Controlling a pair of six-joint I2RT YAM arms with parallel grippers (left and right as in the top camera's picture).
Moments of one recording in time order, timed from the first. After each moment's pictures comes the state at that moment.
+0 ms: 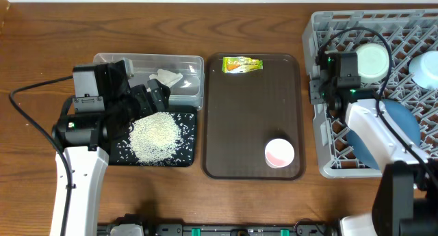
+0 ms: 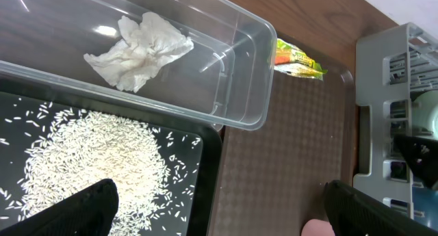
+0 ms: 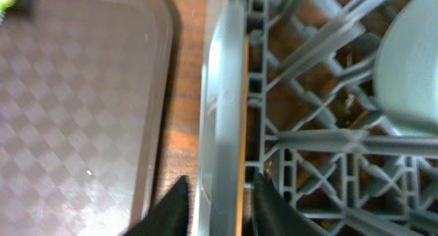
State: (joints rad) left arm 0.05 1.18 1.11 -0.84 0.37 -0.36; right arm 0.09 1.62 1.01 -0.33 0.08 -0.04
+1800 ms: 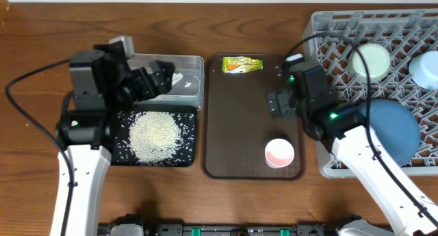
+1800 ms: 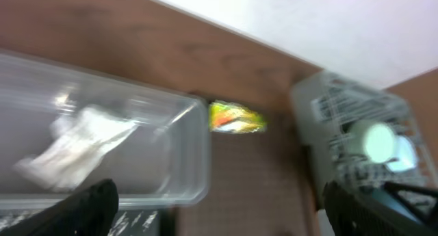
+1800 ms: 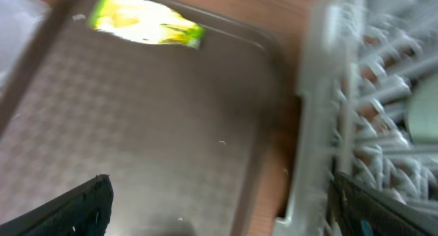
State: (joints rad) left arm 0.00 1.20 1.11 -0.51 0.46 -0.40; right arm 0.41 1.37 1.06 -0.56 0.19 0.08
